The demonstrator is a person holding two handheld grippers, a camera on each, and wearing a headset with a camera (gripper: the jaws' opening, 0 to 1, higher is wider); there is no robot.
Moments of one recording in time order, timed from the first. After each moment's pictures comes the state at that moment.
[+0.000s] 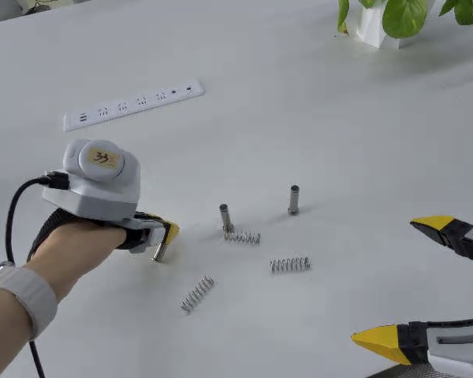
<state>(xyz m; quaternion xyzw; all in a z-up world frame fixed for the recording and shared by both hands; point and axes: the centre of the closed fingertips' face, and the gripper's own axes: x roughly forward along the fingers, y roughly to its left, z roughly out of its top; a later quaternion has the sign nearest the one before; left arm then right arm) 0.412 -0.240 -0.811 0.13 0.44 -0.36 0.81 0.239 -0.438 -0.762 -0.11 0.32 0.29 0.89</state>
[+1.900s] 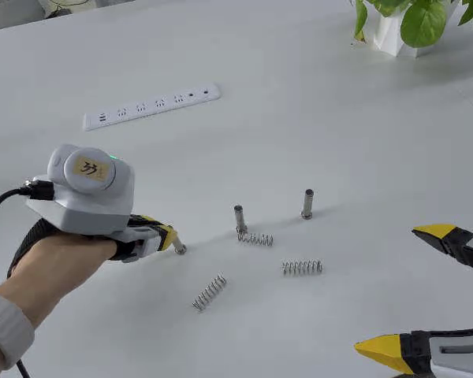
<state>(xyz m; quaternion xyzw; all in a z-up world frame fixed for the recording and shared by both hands) 0.395 -0.220 -0.793 0.15 0.42 -0.37 0.82 0.236 -0.428 -0.766 -0.12 0.32 0.31 0.89</state>
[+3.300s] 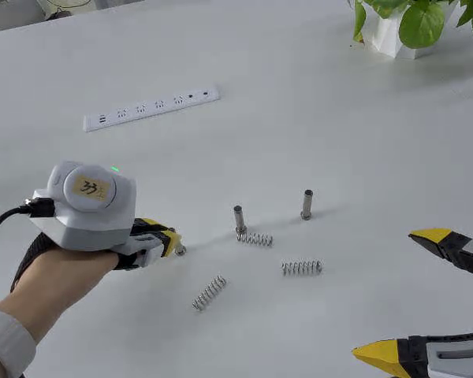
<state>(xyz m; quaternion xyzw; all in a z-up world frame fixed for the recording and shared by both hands) 0.390 -0.223 -0.792 0.16 0.38 -0.38 0.83 0.232 -0.426 -0.769 -0.12 0.33 0.31 0.88</state>
